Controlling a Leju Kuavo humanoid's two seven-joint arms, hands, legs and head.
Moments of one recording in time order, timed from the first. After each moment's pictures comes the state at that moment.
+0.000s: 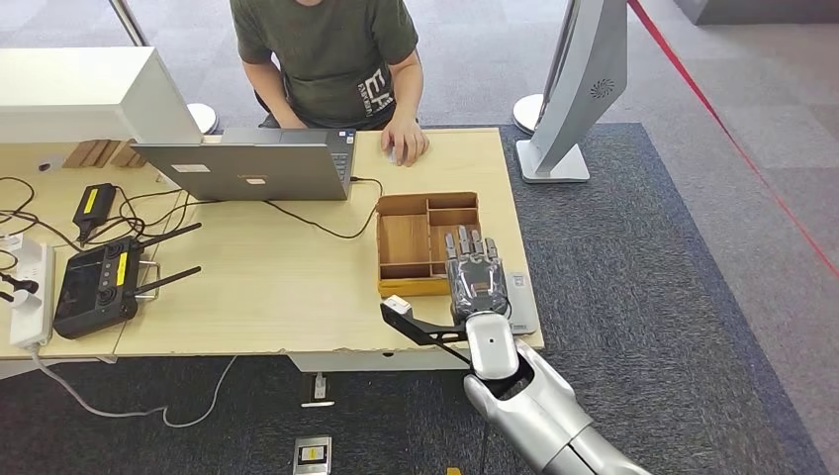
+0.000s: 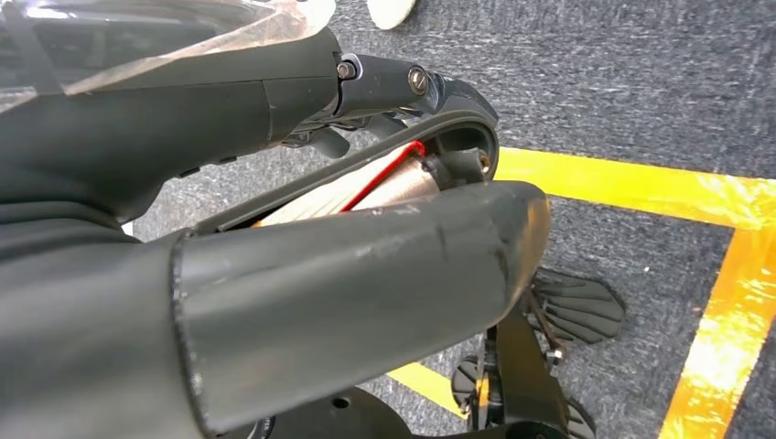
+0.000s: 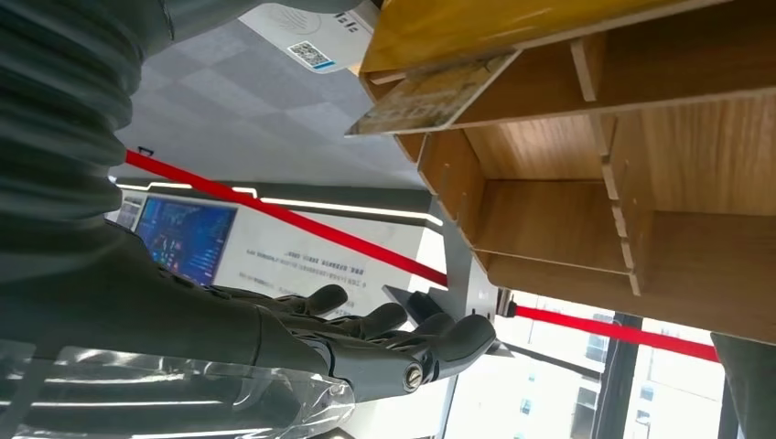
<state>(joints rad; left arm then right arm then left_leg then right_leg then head) -0.11 0.13 -1.07 -0.19 1.19 0.18 -0.08 -0.43 -0.01 0.62 -1.10 1.46 -0.08 0.62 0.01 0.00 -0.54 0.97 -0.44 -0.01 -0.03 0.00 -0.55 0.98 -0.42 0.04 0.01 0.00</state>
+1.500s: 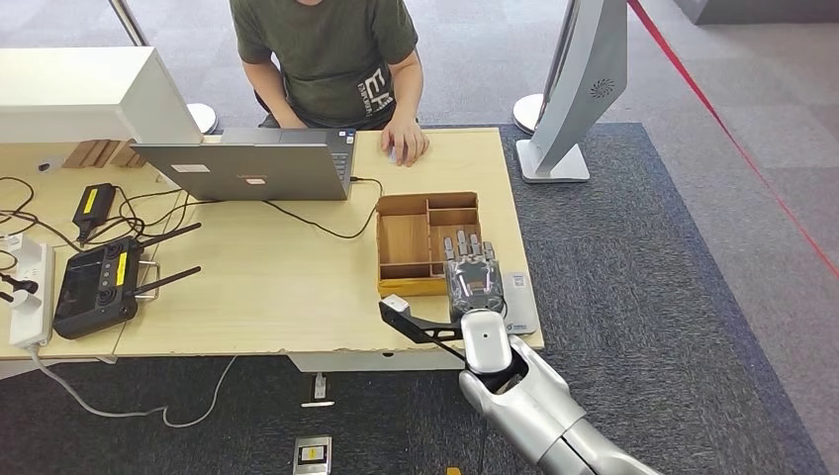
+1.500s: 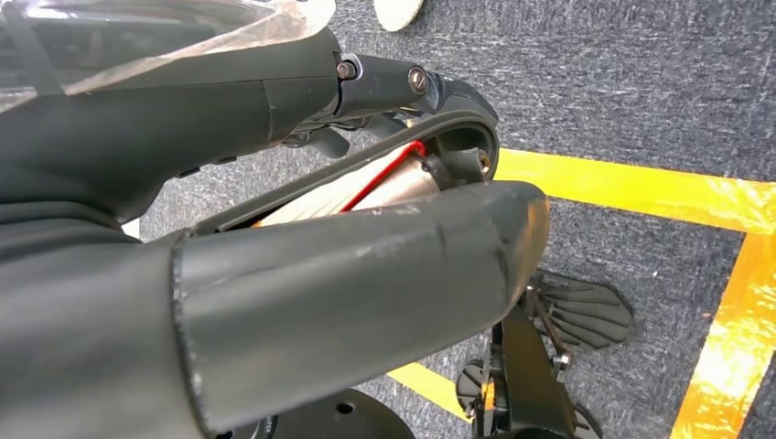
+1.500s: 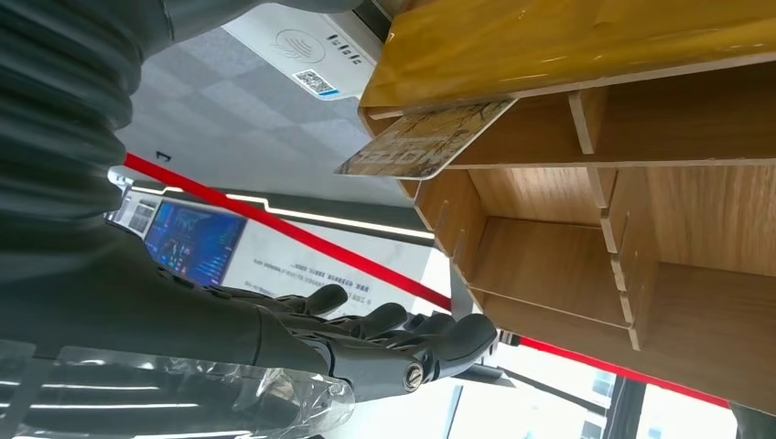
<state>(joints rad) -0.11 0.13 -1.07 -0.19 1.19 0.19 -0.07 -0.46 0.00 0.64 -1.05 1.42 -0.03 0.65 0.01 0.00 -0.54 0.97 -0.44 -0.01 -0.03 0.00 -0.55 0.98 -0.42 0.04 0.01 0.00</state>
